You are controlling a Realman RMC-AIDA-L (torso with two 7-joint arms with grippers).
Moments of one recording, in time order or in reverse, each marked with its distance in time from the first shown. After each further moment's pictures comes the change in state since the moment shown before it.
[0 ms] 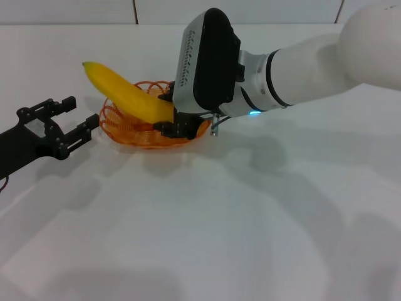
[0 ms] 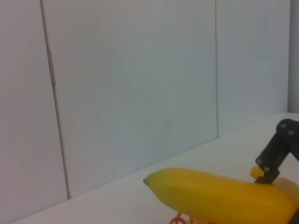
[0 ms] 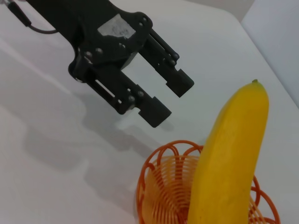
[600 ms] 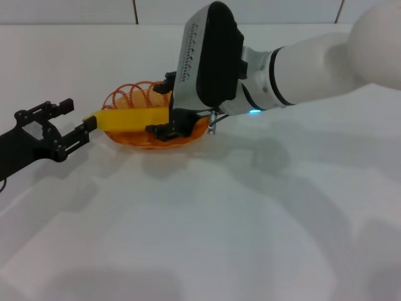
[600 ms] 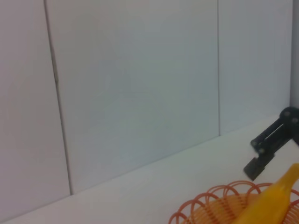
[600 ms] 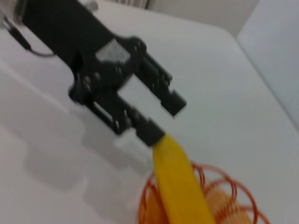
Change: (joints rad) left arm 0.009 0.000 -0.002 0.000 -0.002 0.000 0.001; right arm -0.045 -0.004 0.011 -0.078 0.011 -0.011 -0.001
